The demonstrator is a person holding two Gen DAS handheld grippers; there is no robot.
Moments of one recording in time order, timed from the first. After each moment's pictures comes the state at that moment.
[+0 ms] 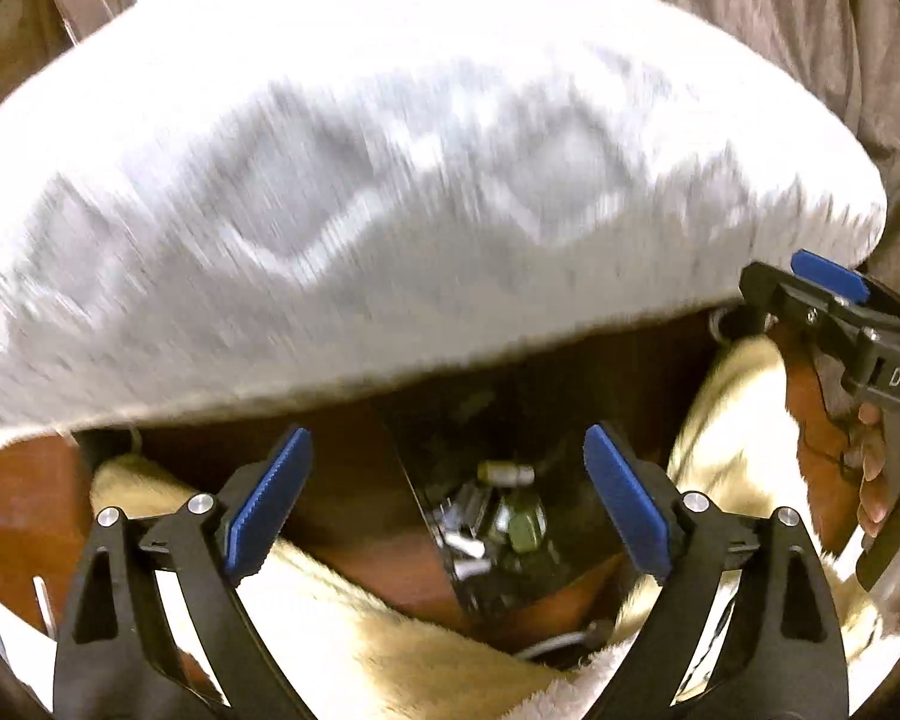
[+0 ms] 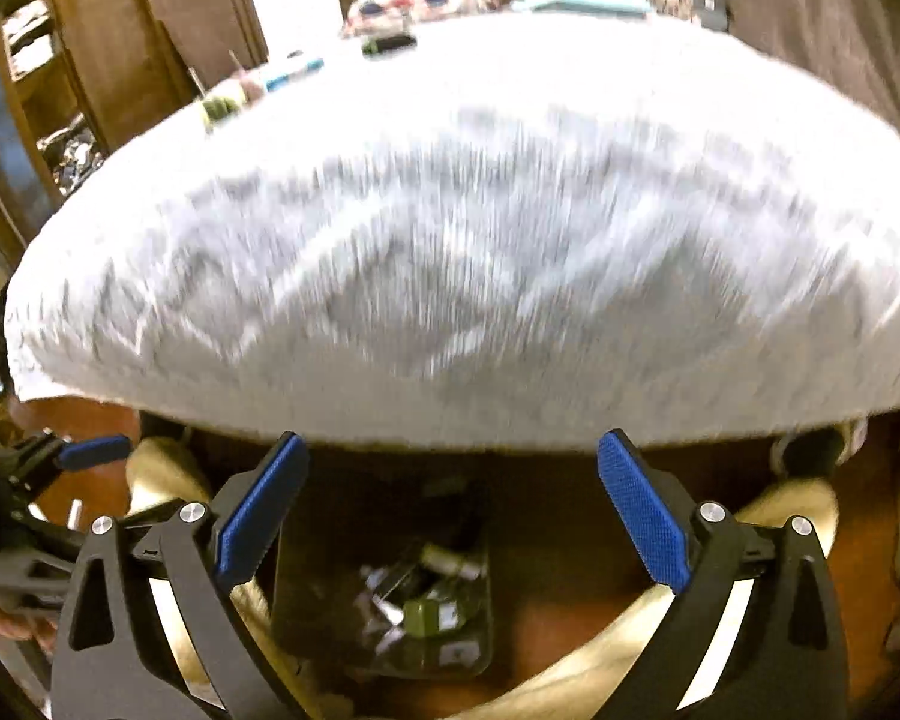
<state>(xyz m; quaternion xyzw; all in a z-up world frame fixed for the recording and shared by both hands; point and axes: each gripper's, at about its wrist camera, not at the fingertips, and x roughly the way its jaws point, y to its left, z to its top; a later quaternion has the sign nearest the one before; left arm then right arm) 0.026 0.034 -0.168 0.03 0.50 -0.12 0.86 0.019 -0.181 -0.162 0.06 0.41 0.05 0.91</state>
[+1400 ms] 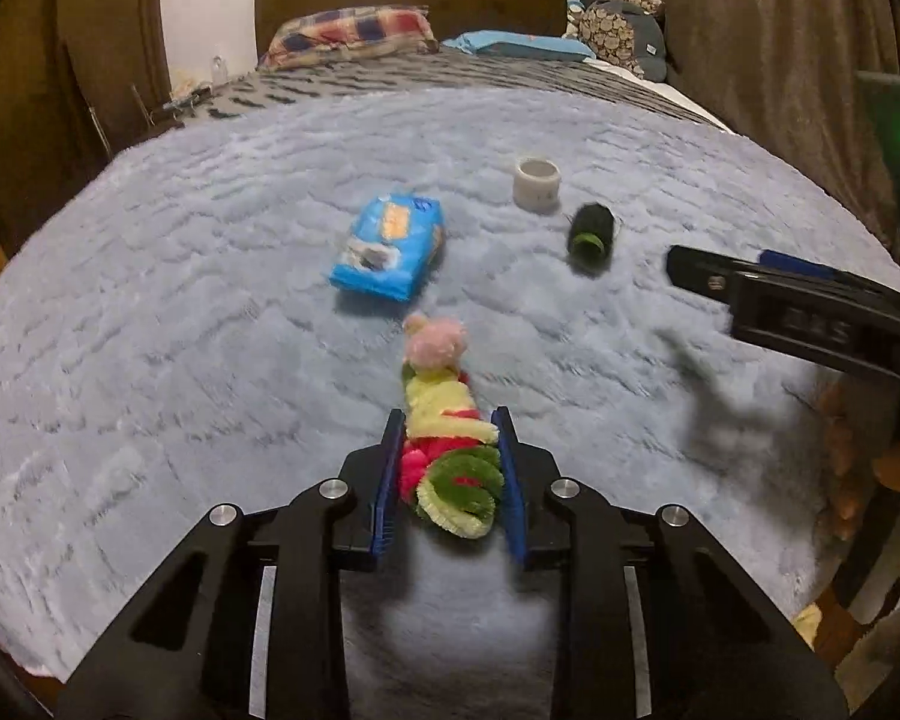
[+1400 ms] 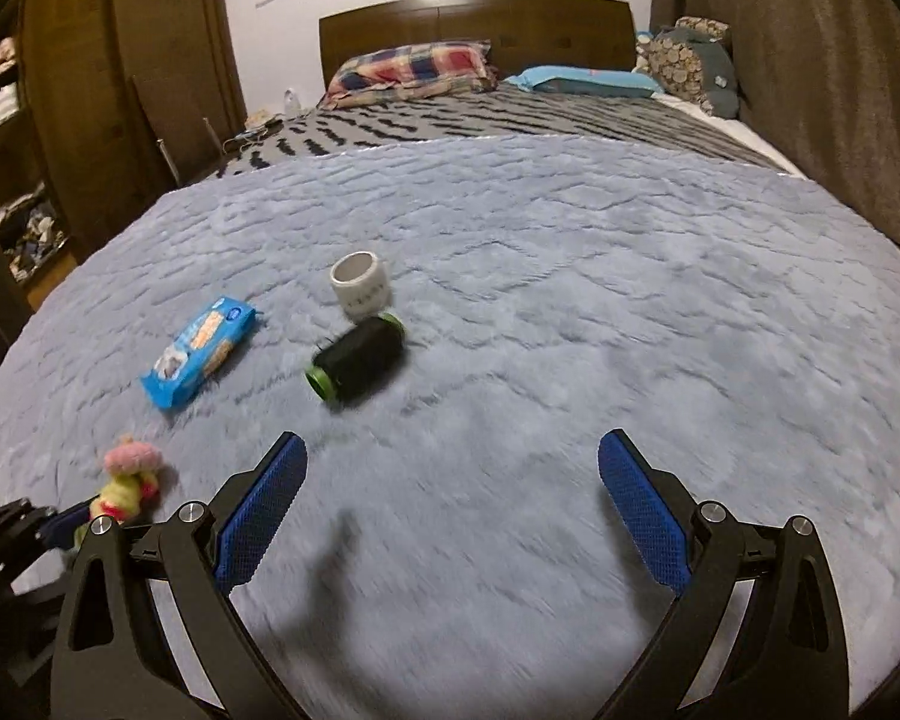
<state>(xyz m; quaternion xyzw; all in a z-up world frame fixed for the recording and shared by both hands) 0.218 0.031 -0.082 0.04 0.40 -0.08 0.91 0.254 -0.154 -0.083 0.06 0.37 0.03 0.93</state>
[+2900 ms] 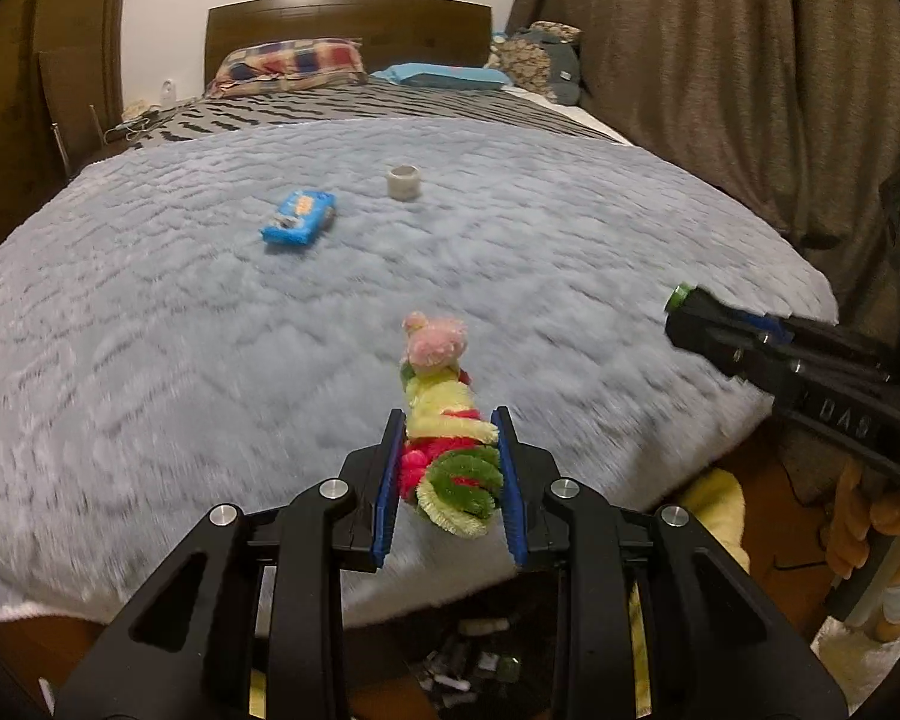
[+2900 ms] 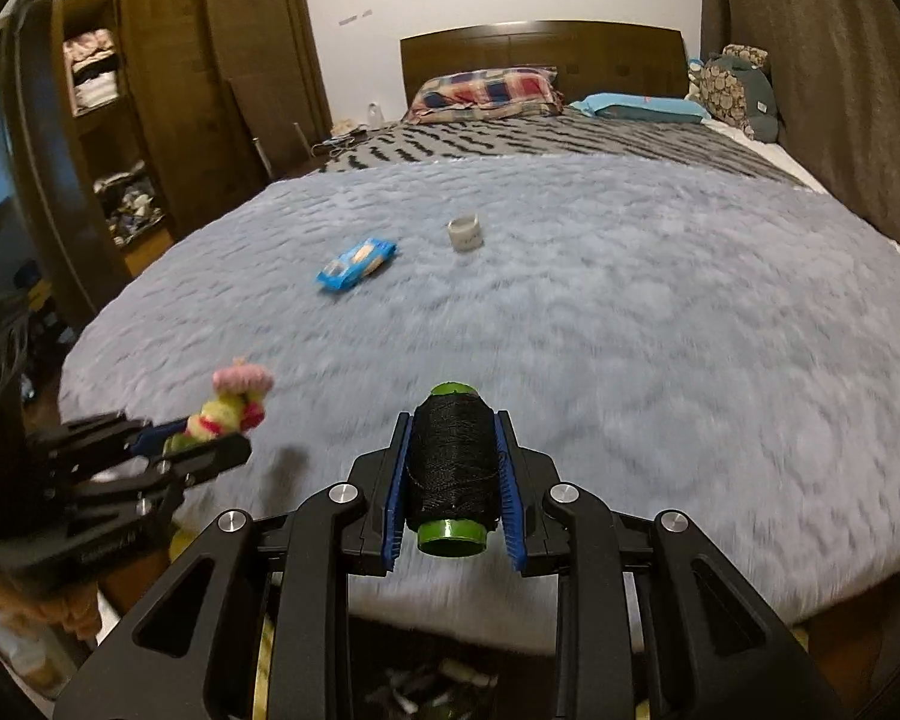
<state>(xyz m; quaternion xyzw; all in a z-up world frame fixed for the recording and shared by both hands) 0.078 0.013 -0.060 0.01 0.37 -0.18 0.91 0.062 -0.171 -0.057 0.05 0.34 0.12 0.93</state>
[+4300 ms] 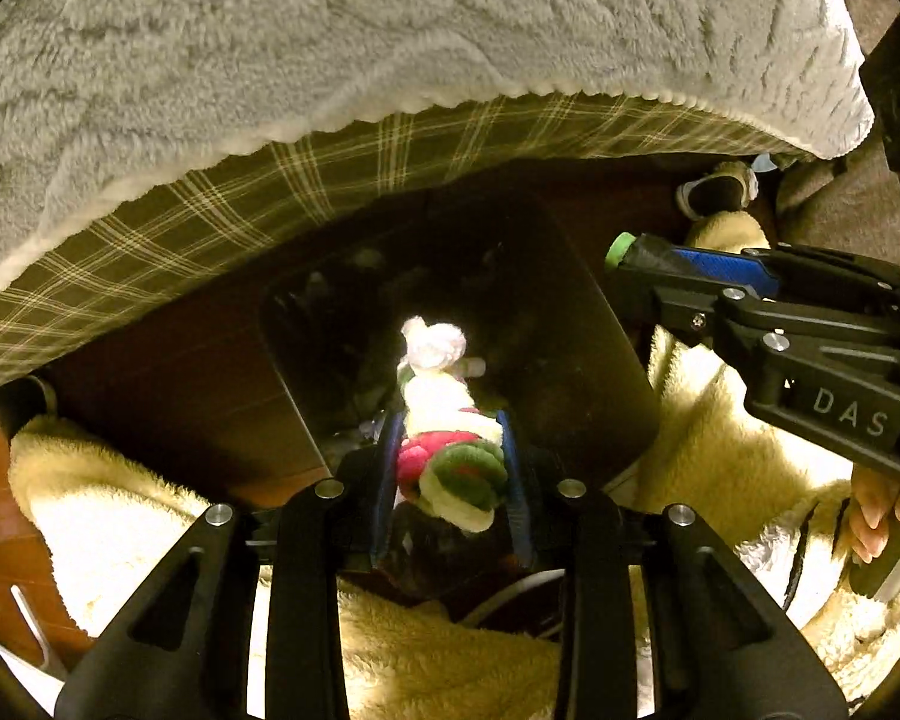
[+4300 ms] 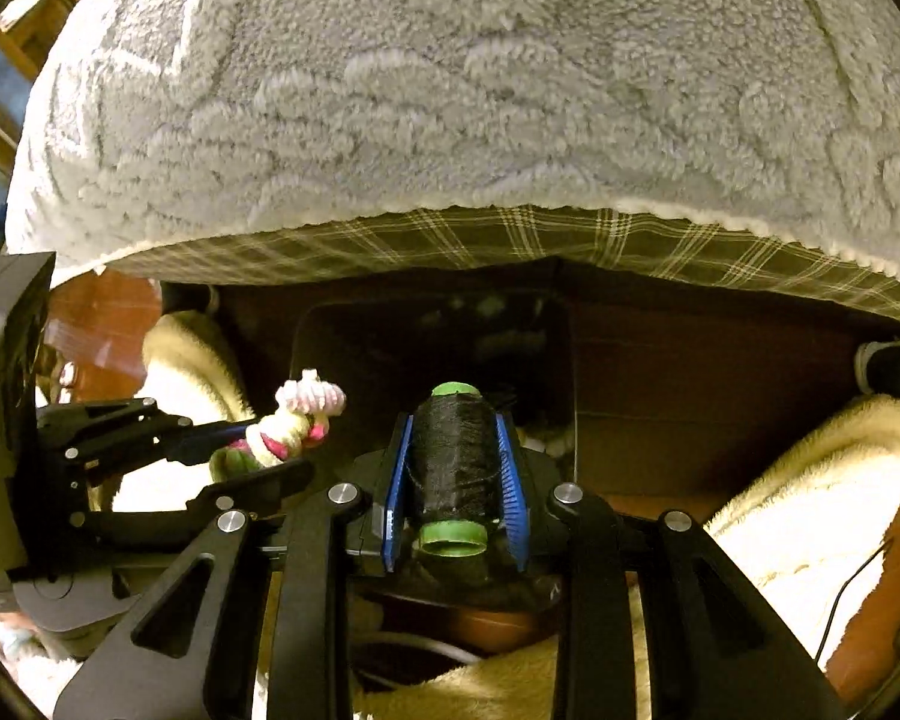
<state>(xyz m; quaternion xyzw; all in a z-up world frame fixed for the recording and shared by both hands) 0.023 -0.013 -0.302 0.05 0.61 -0.20 0.76 0.014 -0.143 -0.284 0.08 0.57 0.12 0.81</state>
